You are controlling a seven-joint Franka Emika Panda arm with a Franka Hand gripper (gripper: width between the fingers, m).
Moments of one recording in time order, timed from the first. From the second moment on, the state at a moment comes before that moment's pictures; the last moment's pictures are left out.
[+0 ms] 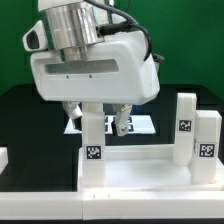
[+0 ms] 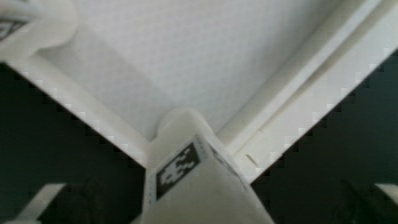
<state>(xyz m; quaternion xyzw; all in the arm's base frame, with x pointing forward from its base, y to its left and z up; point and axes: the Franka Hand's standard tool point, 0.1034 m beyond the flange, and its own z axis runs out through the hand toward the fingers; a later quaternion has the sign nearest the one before) 0.626 -0.043 0.105 -0.93 0.35 0.00 0.09</state>
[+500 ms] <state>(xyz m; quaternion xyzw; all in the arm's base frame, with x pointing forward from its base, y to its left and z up) 0.631 -0.055 0.111 -0.99 0.08 -0.04 0.05</state>
